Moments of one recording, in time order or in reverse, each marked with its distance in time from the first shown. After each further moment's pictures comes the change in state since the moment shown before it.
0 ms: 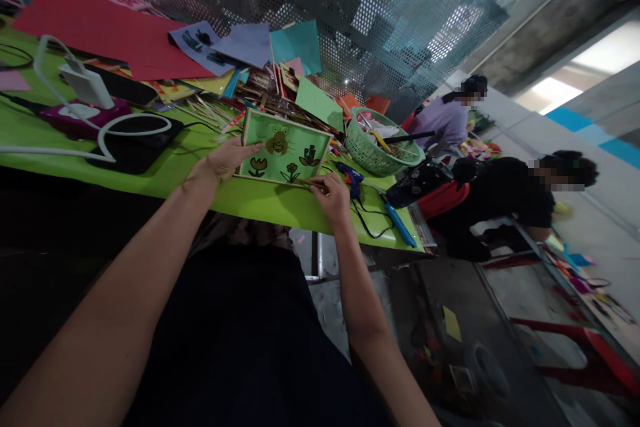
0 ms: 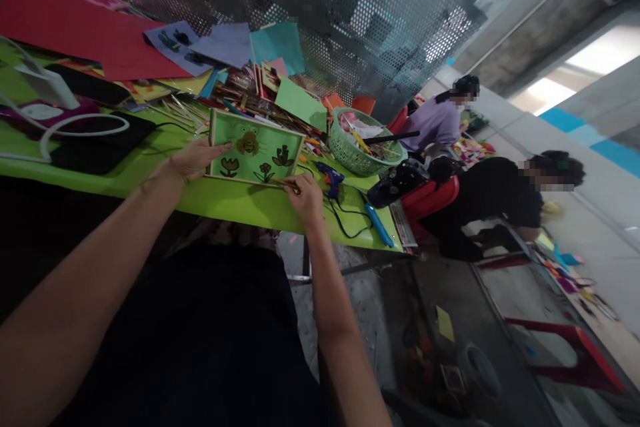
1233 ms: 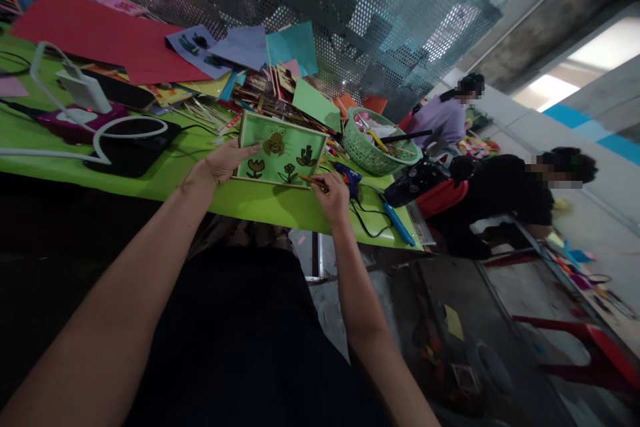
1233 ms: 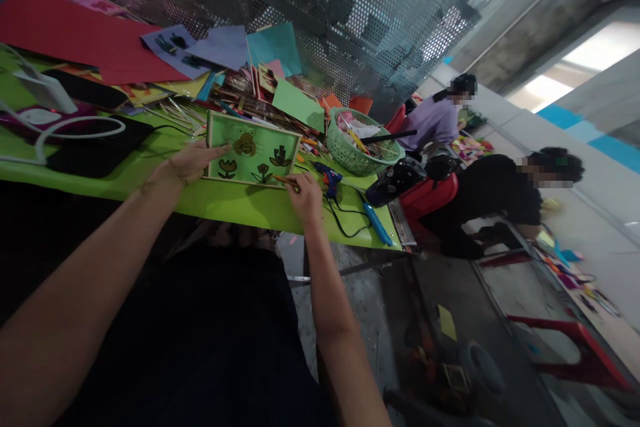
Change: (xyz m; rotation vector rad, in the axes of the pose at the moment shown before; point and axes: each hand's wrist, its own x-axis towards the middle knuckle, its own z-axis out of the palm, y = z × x) left_hand -0.003 0.003 0.003 -0.001 0.013 0.047; right_hand 0.001 -0.002 0.000 -0.001 0.067 0.057
